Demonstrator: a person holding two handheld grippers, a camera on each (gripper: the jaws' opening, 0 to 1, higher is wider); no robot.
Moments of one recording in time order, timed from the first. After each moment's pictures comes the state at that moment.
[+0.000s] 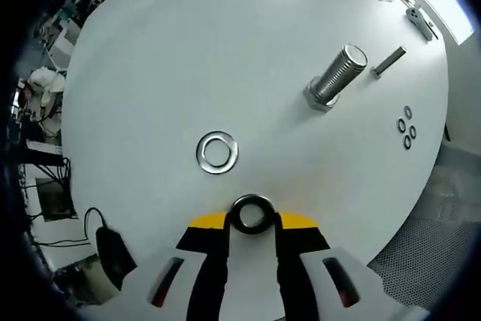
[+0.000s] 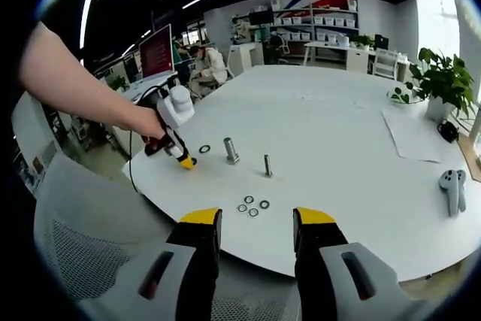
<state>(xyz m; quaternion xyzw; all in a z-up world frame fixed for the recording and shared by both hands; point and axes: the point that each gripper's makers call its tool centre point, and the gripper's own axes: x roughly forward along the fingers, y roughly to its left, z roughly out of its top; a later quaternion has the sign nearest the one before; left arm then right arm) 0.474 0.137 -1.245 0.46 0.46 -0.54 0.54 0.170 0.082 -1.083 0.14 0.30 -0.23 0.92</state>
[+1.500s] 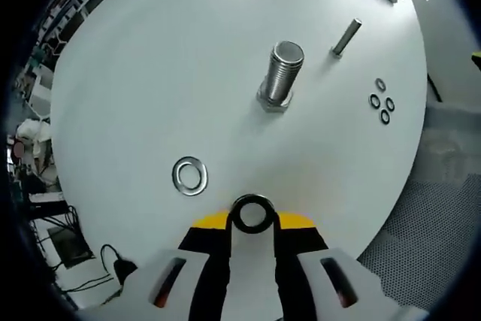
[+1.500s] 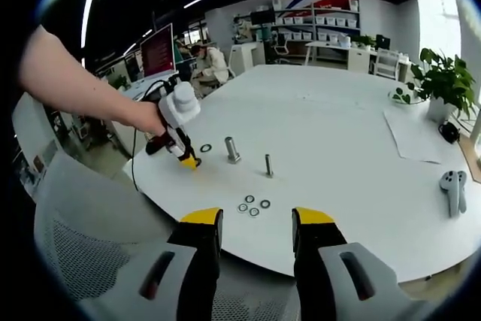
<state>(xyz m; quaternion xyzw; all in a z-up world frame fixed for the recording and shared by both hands) 0.446 0.124 -1.227 0.52 0.40 -0.59 0.47 0.170 0.083 -1.083 0.14 0.30 -0.22 0.92</state>
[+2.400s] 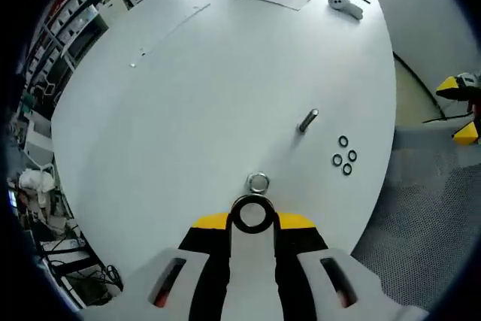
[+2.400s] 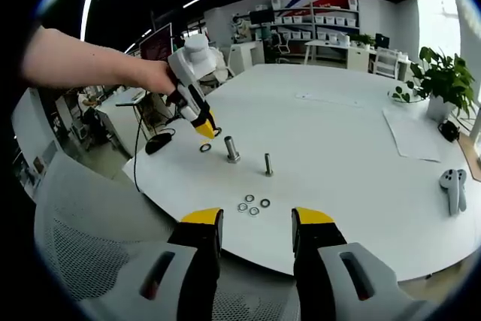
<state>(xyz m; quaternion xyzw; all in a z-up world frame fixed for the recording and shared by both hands) 0.418 0.048 -1.157 0.51 0.32 -0.67 0.43 0.170 0.083 -1.084 0.15 0.30 -0.22 0.92</state>
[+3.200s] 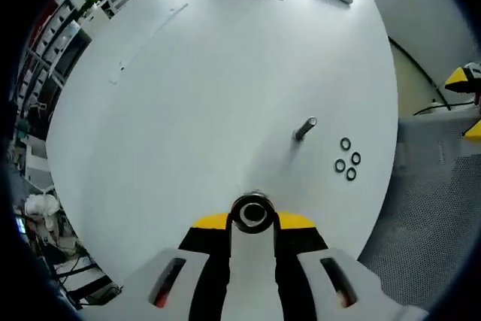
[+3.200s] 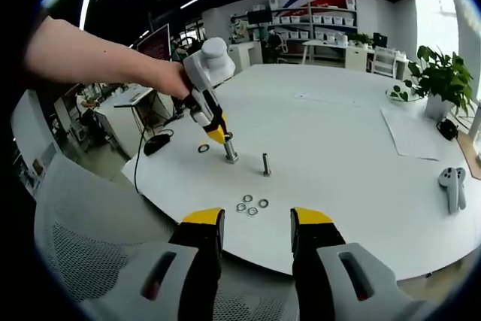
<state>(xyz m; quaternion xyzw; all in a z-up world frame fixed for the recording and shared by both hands) 0.401 0.028 -1.169 0.55 0.30 -0.67 0.39 0.169 0.082 -1.084 0.15 0.30 -0.23 0.91</state>
